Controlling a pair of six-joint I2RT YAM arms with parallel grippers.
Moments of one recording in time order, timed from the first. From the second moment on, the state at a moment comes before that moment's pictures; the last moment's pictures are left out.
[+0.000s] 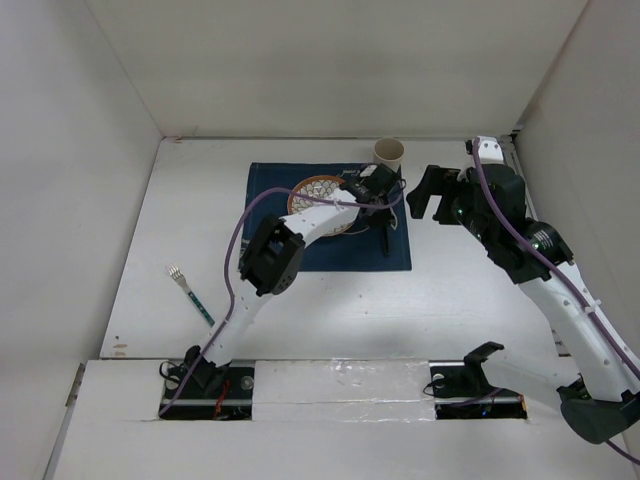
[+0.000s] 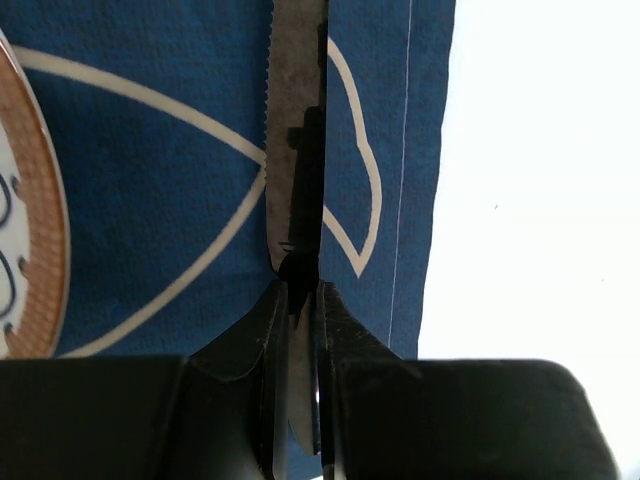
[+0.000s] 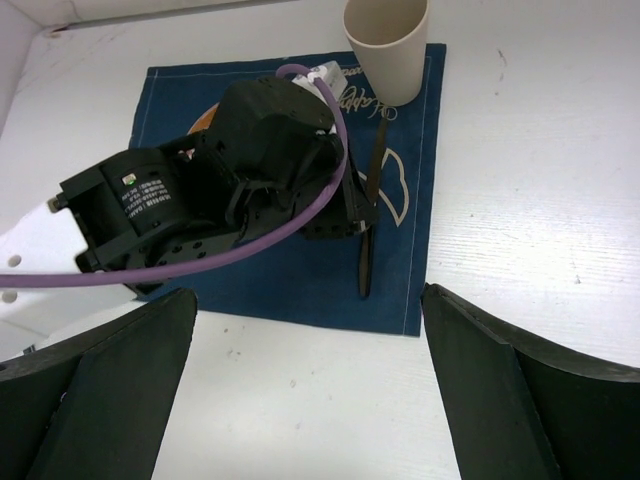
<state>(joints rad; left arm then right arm) -0.80 2.43 2.13 -0.64 -0.08 -0.86 0.49 1.03 1.30 -0.68 0.23 0.40</state>
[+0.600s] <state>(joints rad) -0.79 2.48 2.17 -0.62 0.00 -0.85 0.49 1.03 1.30 -0.67 0.21 0.39</state>
